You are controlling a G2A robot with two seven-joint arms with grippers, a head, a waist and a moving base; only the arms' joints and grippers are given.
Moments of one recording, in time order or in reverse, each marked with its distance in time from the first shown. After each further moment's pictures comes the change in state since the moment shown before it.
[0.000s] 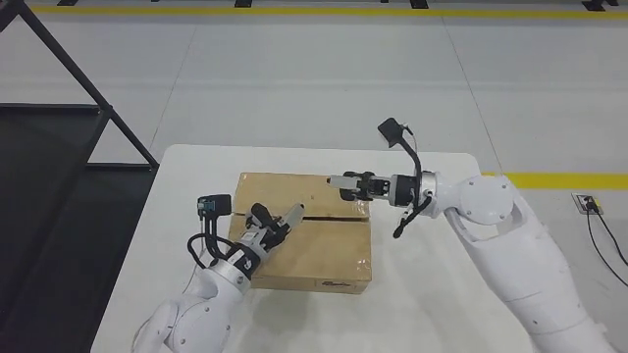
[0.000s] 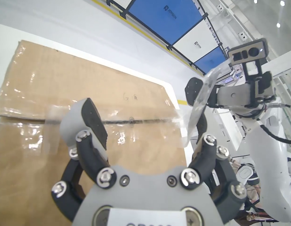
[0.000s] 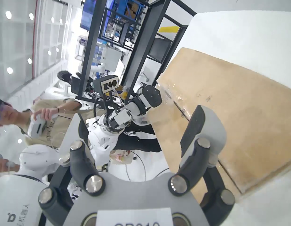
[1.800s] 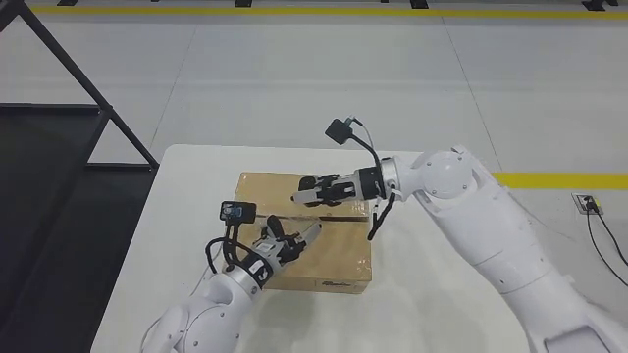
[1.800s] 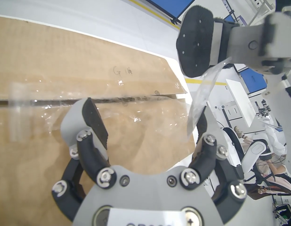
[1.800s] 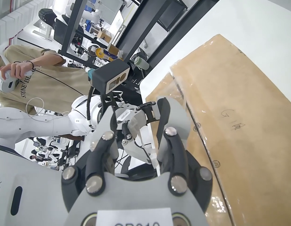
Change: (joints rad) left arm 0.000 0.001 0.039 0.000 0.094 -0.017 -0.137; right arm 0.224 -0.097 -0.214 0.222 0.027 -0.218 0.156
